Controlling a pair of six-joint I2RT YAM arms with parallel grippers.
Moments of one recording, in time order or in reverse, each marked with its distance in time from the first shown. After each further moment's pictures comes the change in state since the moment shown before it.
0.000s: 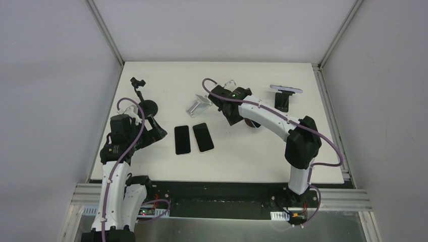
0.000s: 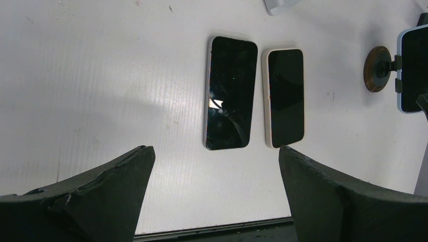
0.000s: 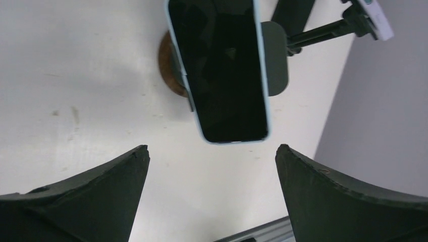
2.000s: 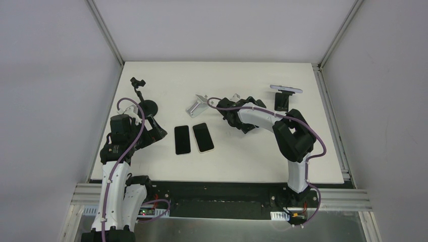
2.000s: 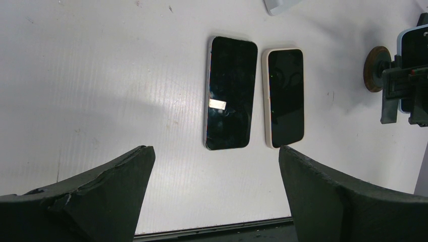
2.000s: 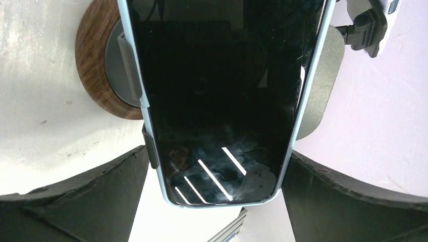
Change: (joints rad) left arm 0.000 -0.001 0.000 0.000 0.000 0.000; right arm -0.096 0.094 -0.292 0.243 0.187 -0.274
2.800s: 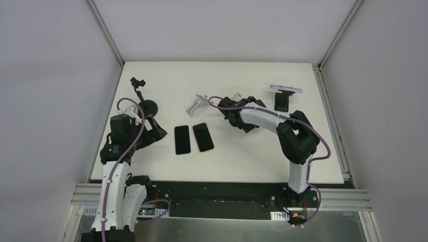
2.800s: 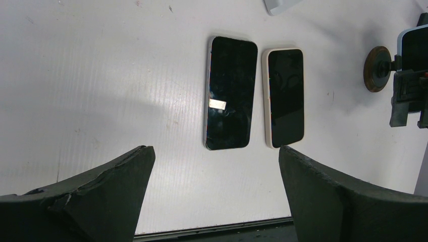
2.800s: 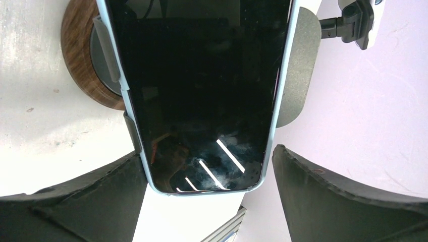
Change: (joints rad) left arm 0.000 0.000 0.000 0.000 0.000 0.000; right arm 0.000 -0.042 -0.014 -0.021 0.000 0.003
